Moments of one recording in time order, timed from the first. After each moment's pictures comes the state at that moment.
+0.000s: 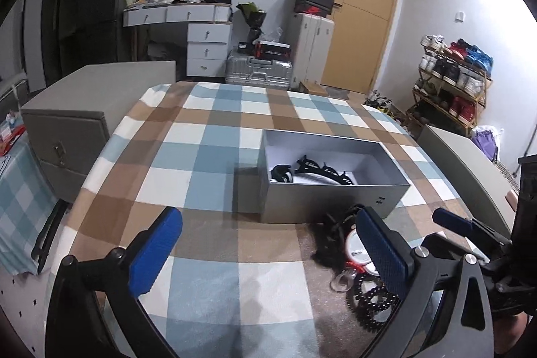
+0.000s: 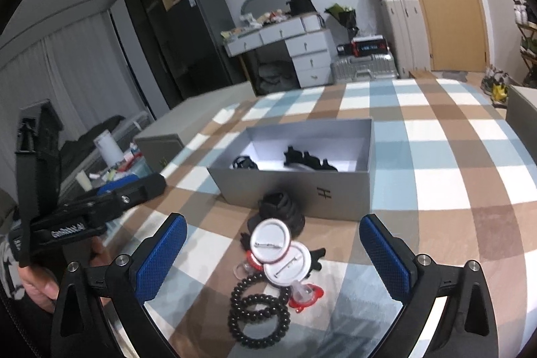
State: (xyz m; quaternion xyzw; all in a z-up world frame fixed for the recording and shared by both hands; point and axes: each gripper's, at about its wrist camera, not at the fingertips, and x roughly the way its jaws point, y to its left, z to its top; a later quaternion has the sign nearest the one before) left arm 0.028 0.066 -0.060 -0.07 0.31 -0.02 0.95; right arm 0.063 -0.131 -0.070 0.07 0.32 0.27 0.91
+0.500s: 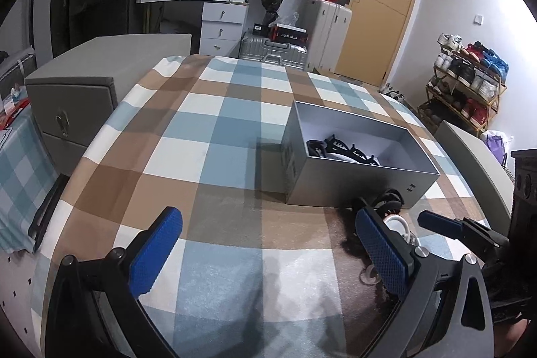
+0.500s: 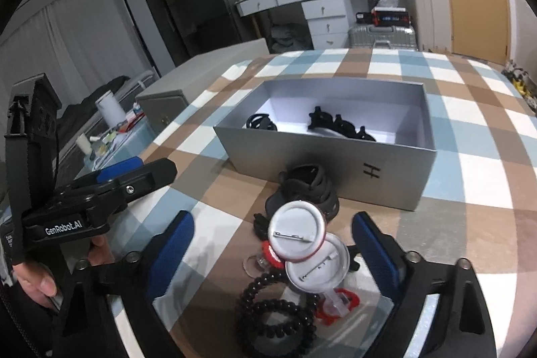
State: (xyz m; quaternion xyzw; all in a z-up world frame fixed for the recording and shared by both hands) left arm 0.032 0.084 -0.081 -0.09 0.34 0.00 0.93; right arm 0.084 -0.090 -0.094 0.03 0.38 0.29 0.88
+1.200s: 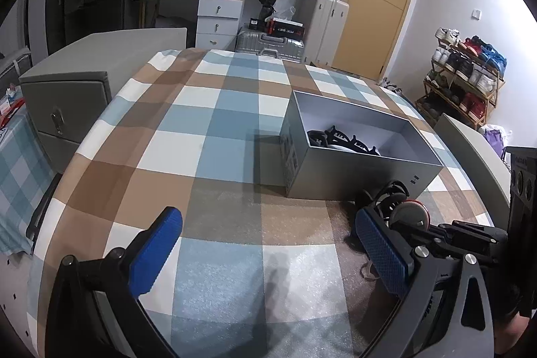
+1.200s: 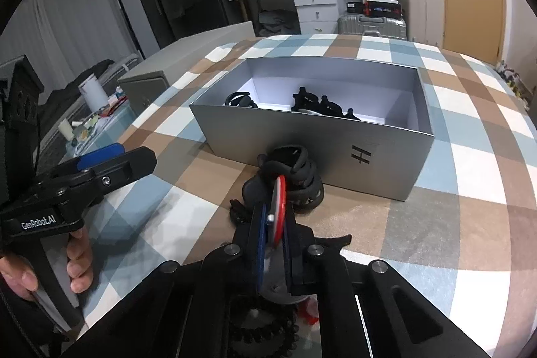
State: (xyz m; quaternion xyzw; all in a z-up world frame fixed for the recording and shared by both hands) left arm 0.034 0.083 -0.086 -0.09 0.36 -0.01 0.93; right arm 0.086 -0.090 -0.104 0.00 0.40 0.27 0.88
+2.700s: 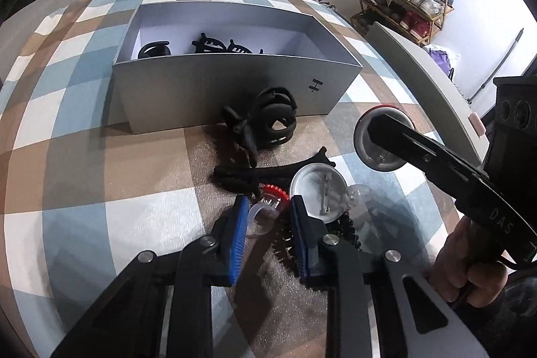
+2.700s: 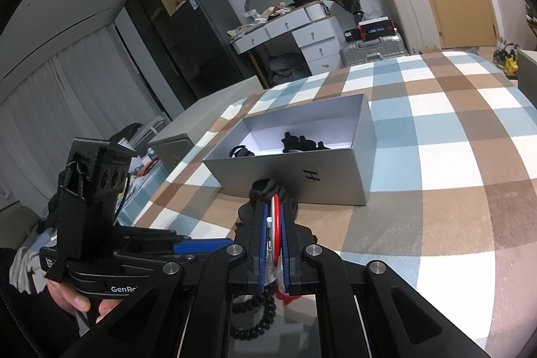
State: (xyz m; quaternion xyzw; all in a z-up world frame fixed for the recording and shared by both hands) left arm 0.051 0.006 -0.103 -0.06 0.50 -0.18 0.85; right arm 0.070 -0.159 -0.088 0.13 0.33 0.31 0.88
